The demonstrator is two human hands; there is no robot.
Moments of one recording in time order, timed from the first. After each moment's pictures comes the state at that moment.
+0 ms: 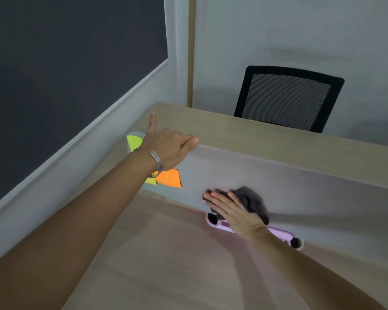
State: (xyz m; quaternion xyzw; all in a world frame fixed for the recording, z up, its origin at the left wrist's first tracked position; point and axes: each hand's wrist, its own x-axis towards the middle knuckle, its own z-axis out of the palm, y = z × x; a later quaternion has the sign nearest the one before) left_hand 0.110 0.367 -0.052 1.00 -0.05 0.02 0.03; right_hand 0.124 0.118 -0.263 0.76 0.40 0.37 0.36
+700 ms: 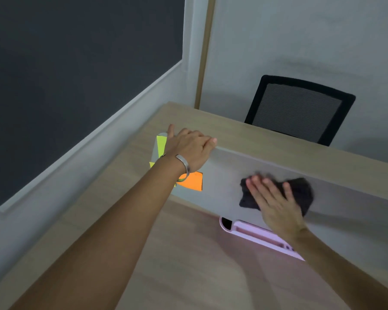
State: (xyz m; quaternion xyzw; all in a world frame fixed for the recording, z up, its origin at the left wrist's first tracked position) left_hand 0.107 0.388 -0.062 0.99 0.01 0.06 0.14; right_hand 0.124 0.110 -0.195 0.79 0.32 0.46 0.26
